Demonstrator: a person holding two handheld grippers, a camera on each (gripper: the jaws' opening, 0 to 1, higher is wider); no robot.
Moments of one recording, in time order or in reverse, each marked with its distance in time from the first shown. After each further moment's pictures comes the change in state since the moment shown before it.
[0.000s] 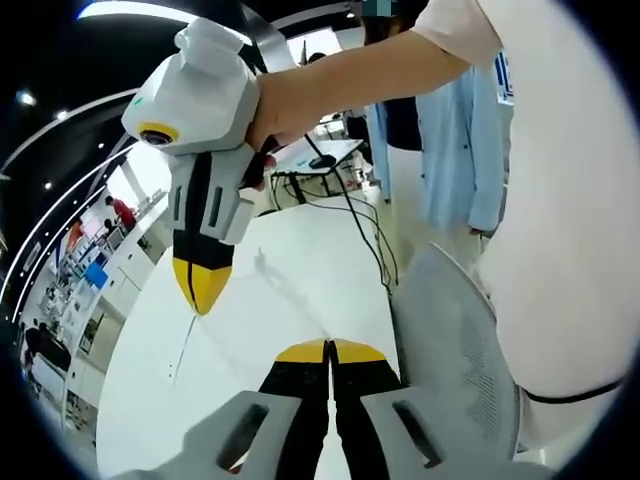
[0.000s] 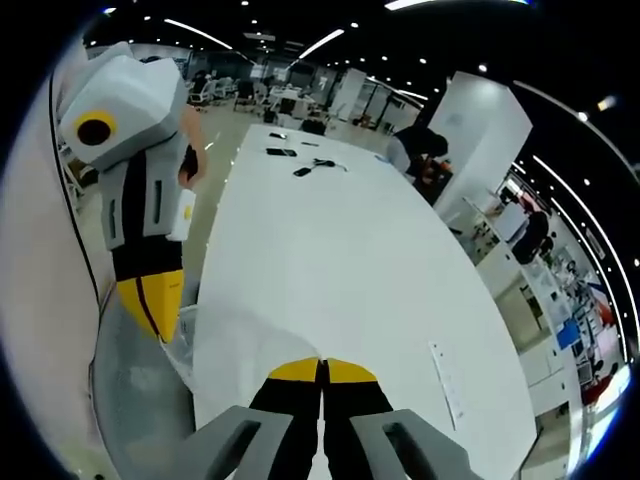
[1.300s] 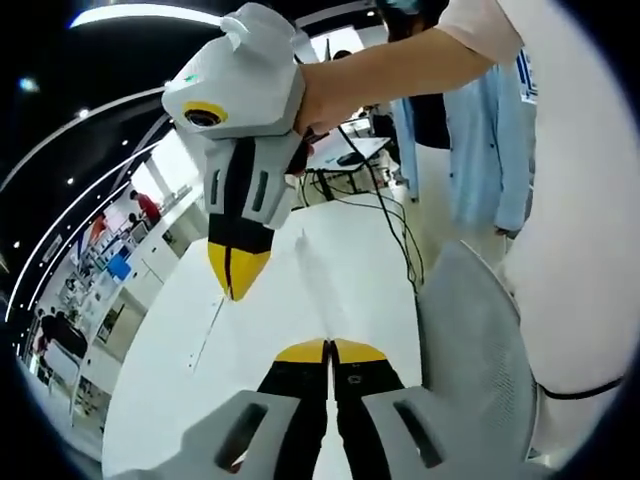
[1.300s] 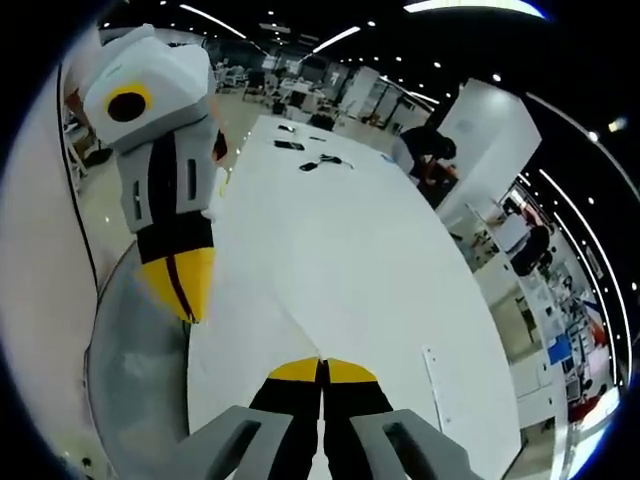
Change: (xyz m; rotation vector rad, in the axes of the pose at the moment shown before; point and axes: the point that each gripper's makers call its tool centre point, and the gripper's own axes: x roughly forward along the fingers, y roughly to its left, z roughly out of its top) left arm -0.007 0.021 -0.009 -0.024 0.000 0.117; right arm -0.002 0.005 0.004 -0.075 0.027 -0.009
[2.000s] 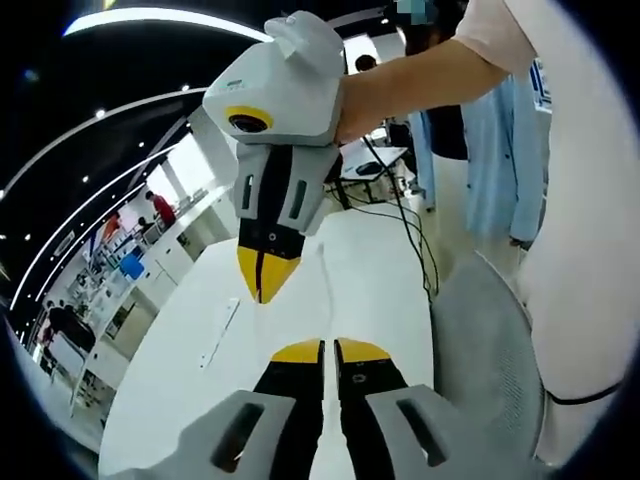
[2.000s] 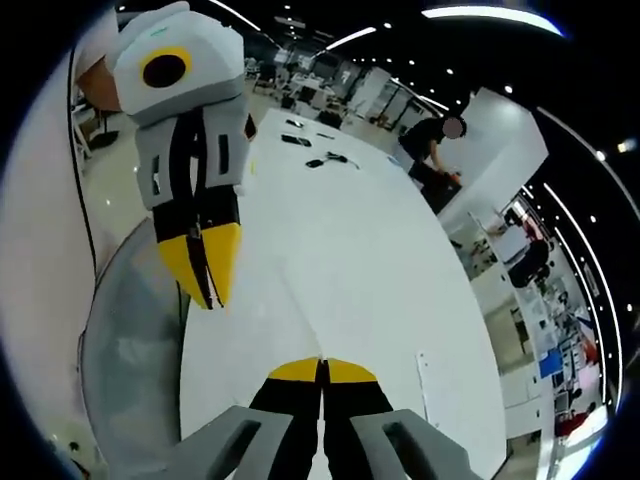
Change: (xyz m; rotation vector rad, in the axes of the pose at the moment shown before) left arm -0.007 0.015 0.005 -0.030 -0.038 0.059; right arm -0.001 0.001 0.001 -0.067 0.018 -0.013
